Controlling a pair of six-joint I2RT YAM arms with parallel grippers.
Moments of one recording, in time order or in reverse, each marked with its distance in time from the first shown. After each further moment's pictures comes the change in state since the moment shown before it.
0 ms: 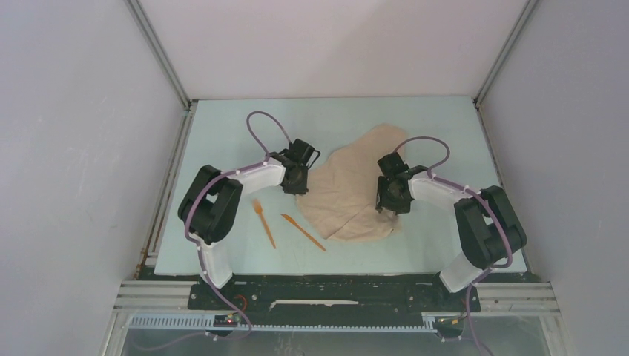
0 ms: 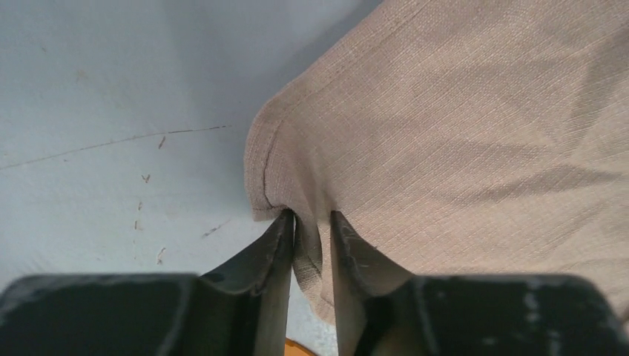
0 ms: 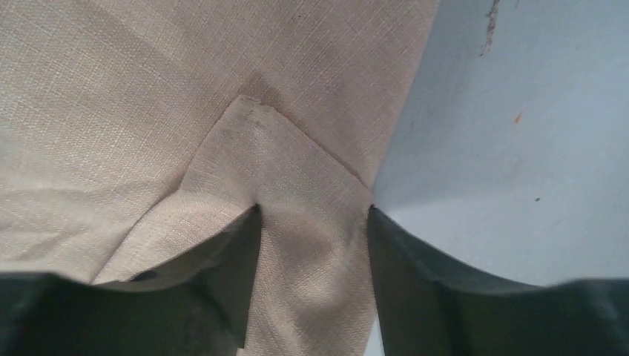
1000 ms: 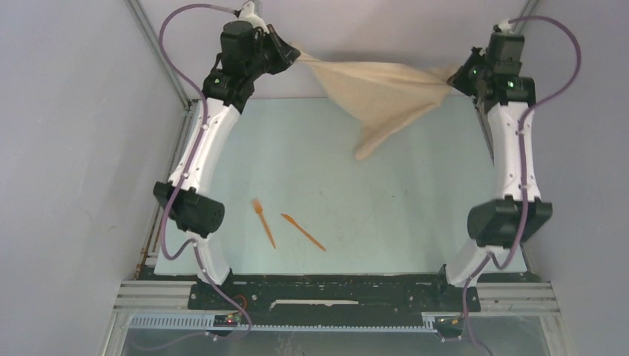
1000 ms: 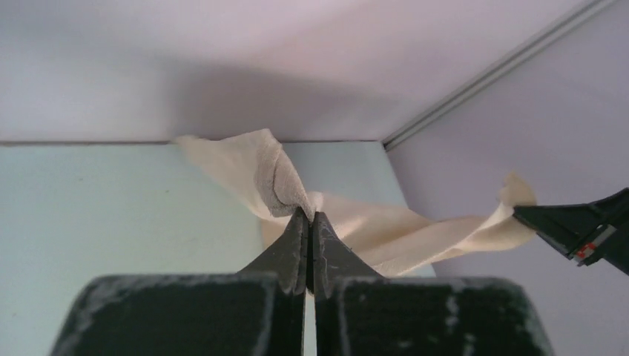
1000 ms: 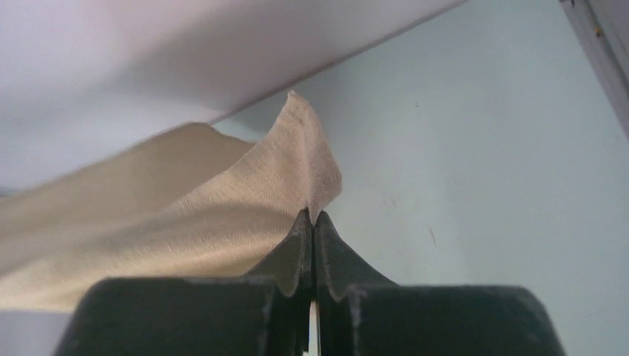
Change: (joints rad) left arm 0.252 0.068 1.069 -0.031 0.315 -0.122; right arm -0.503 0.227 1.257 -0.288 -0.185 -0.085
